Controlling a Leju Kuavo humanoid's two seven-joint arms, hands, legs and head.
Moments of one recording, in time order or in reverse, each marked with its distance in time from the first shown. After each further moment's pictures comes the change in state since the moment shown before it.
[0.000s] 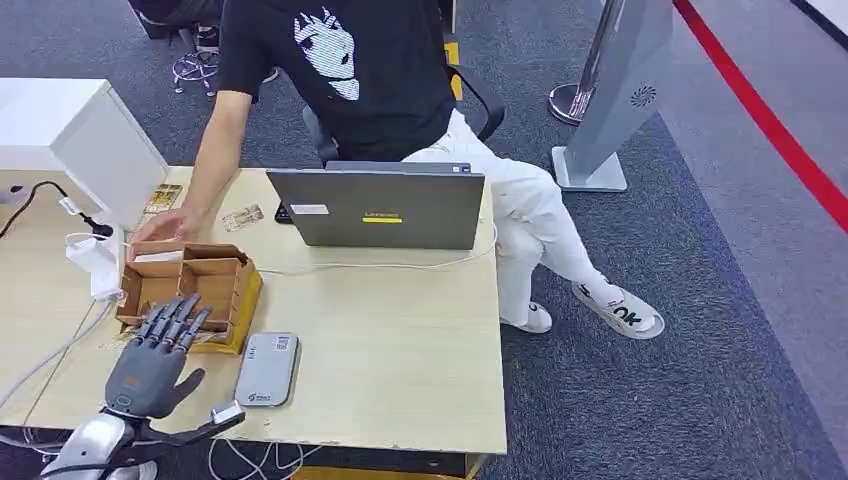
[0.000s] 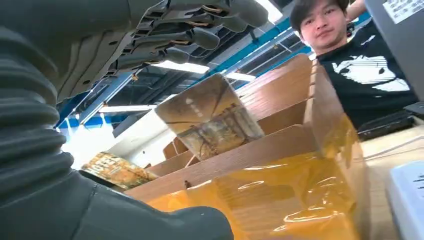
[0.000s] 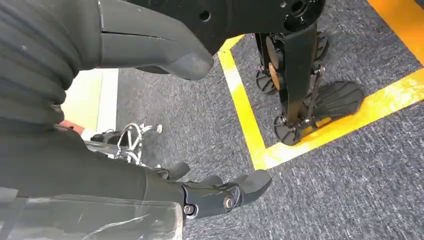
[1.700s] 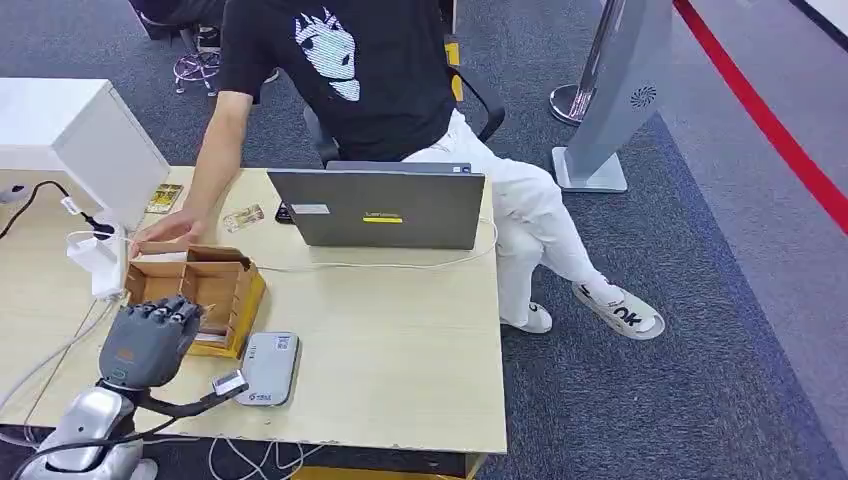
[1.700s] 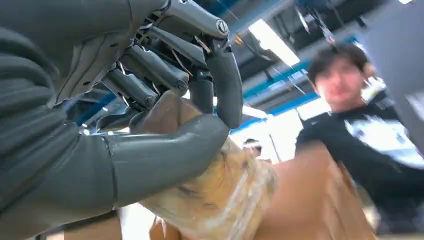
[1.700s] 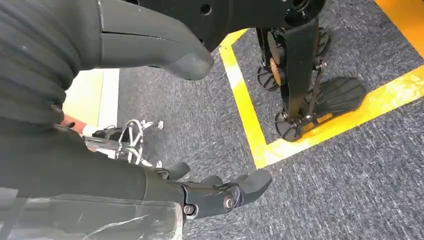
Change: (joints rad) left arm -0.077 0.016 -0.015 -0.138 0.009 -0.005 0.051; right arm -0.002 0.000 -0.026 0.000 0.039 0.002 0.003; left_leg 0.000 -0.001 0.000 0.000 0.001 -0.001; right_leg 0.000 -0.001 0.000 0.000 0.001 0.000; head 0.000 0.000
